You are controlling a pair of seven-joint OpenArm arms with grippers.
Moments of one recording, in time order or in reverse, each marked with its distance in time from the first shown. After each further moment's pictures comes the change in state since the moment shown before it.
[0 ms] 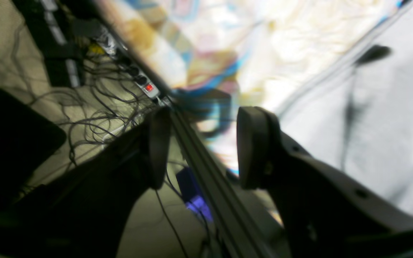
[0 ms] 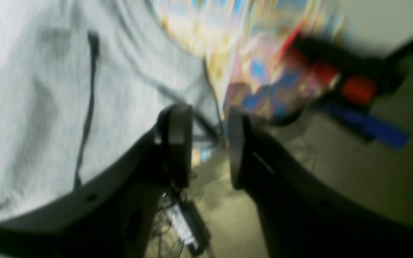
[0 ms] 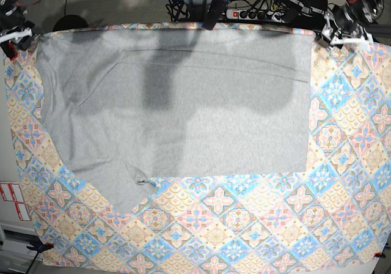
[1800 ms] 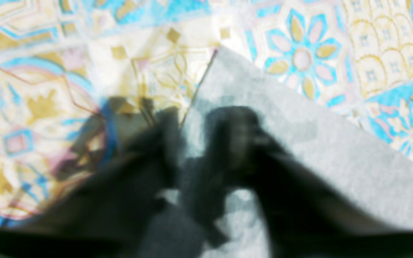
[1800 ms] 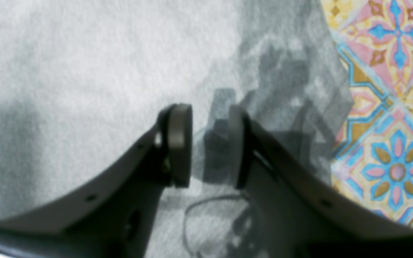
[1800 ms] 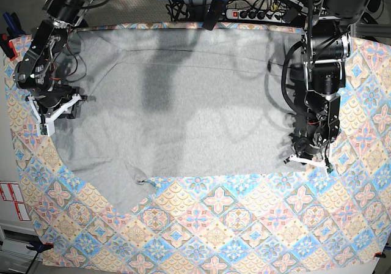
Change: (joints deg) left arm -52.3 1.2 34.1 -50.2 24.7 -0.4 -36.2; right arm 21.8 -0.8 -28.6 -2.3 -21.6 0.5 -2.0
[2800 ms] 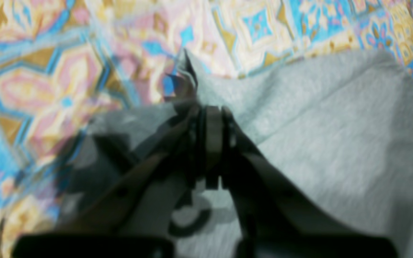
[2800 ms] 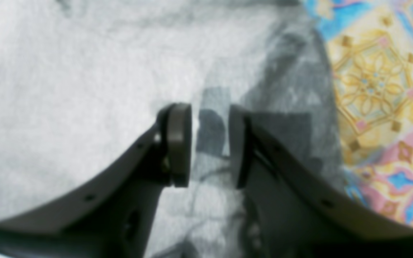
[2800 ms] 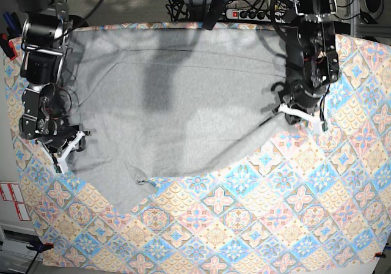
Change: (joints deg) left arm 33.6 2.1 -6.8 51.0 -0.6 -1.7 14.8; right arm 24.3 14.4 -23.3 -43.6 -3.4 0.2 18.9
